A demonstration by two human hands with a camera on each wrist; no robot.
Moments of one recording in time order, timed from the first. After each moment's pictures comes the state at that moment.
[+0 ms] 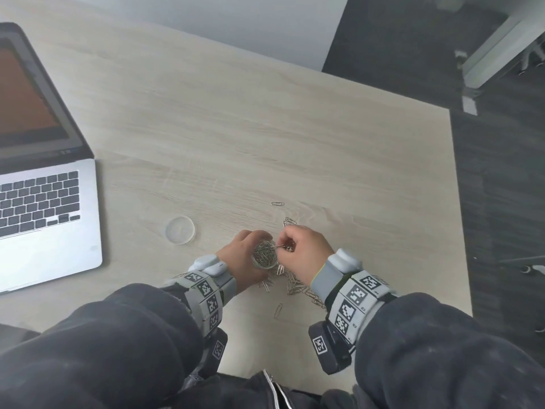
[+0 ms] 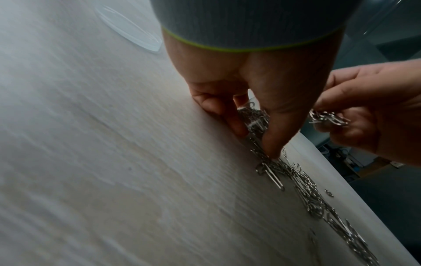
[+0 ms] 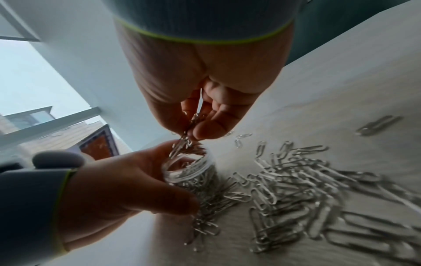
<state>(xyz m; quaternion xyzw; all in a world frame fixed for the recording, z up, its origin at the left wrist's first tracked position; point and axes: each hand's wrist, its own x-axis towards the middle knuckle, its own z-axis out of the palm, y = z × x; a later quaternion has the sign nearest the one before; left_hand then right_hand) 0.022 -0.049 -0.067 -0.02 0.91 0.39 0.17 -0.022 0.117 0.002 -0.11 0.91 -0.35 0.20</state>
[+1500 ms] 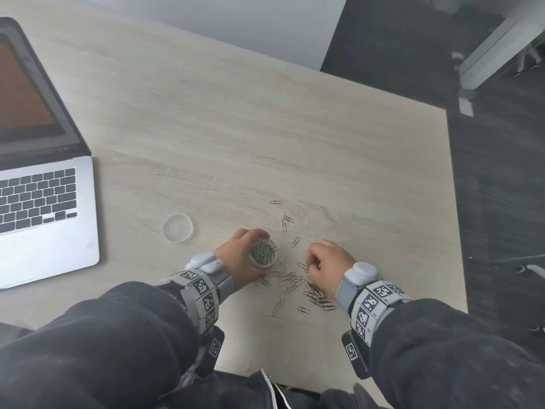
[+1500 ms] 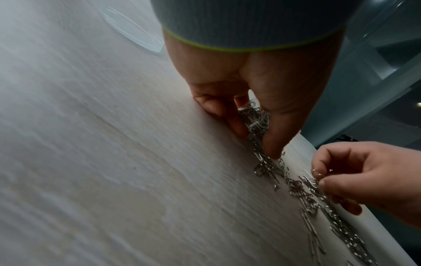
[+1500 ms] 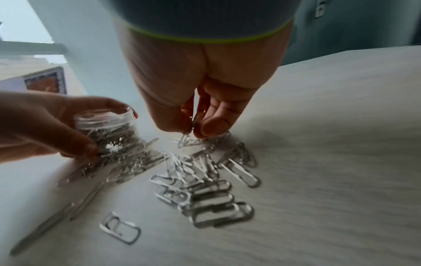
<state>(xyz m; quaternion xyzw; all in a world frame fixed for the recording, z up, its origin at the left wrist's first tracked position) 0.024 -0.055 -0.066 -0.02 0.90 0.39 0.19 -0.022 0.180 -0.028 -0.13 0.93 -0.17 0.28</state>
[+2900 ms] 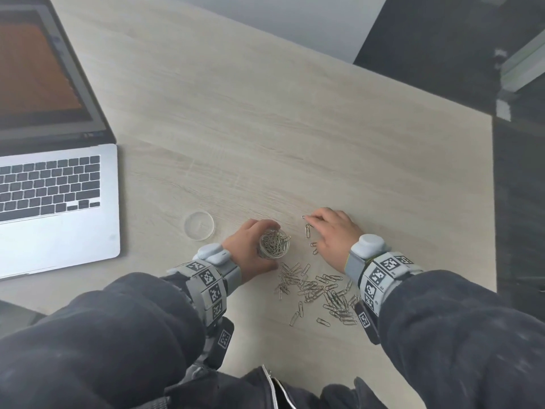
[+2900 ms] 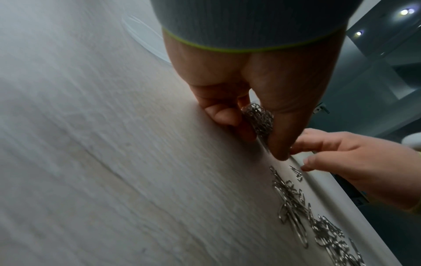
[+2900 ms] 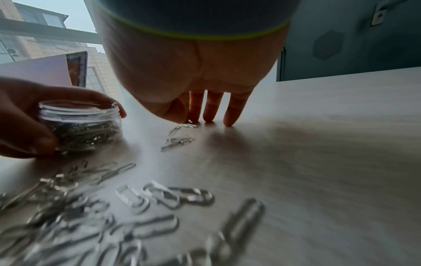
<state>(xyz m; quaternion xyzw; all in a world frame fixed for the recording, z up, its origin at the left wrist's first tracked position) 0.009 -0.083 -0.068 -0.05 0.89 0.44 0.15 -0.087 0.137 -0.040 -0.29 0.93 -0.07 0.23</state>
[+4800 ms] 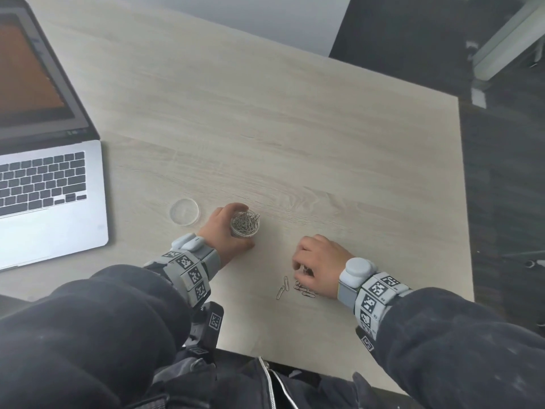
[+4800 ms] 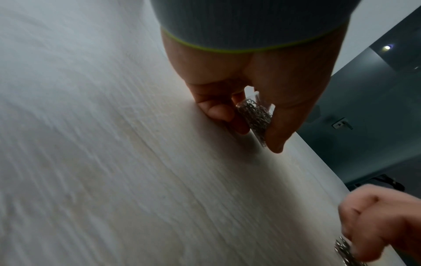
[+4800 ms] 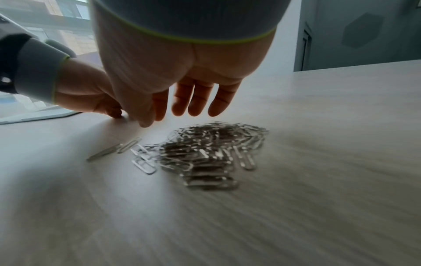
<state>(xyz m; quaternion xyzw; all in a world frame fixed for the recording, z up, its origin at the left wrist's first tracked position) 0.029 -0.085 -0.070 -0.14 0.87 0.46 0.11 0.000 0.171 -0.032 -0.38 0.89 -0.12 0.23</state>
